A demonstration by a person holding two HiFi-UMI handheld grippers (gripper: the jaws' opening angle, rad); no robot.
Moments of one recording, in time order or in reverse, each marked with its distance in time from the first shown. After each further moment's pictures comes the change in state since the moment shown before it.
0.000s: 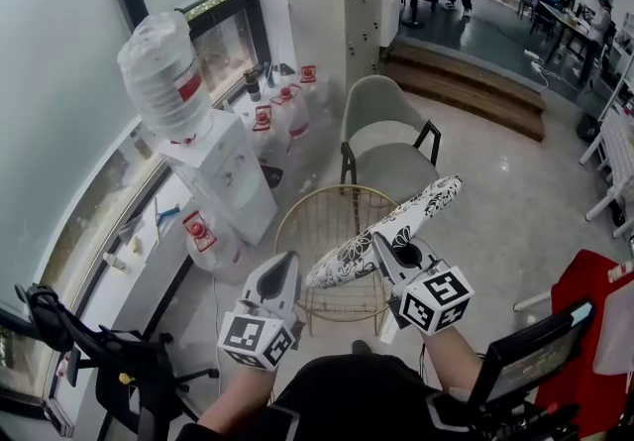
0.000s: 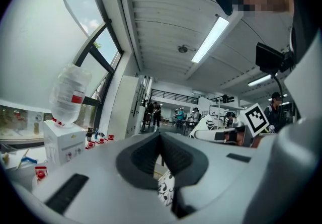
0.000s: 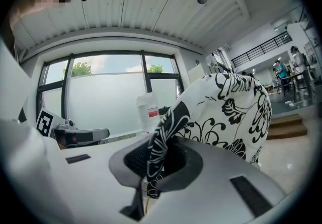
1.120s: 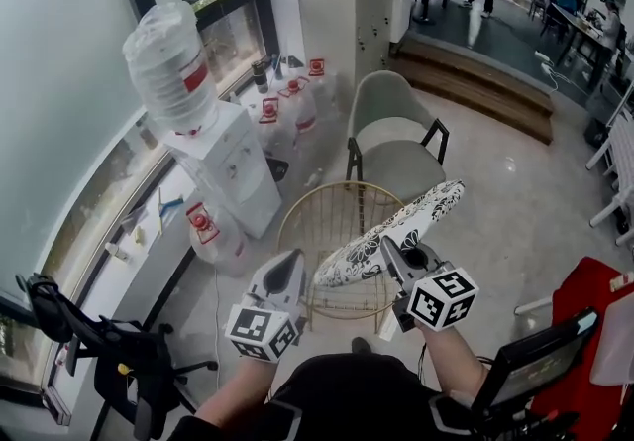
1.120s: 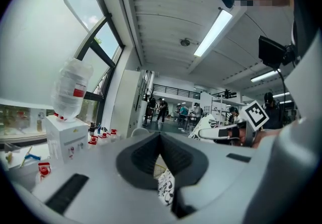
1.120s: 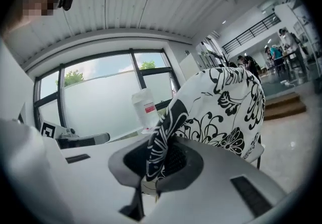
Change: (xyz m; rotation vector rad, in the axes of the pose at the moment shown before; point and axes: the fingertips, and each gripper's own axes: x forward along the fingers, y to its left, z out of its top) left arm 0.016 0.013 -0.027 -0.002 0.063 0.020; right arm 0.008 -0.026 -0.029 0.150 0.055 -0.001
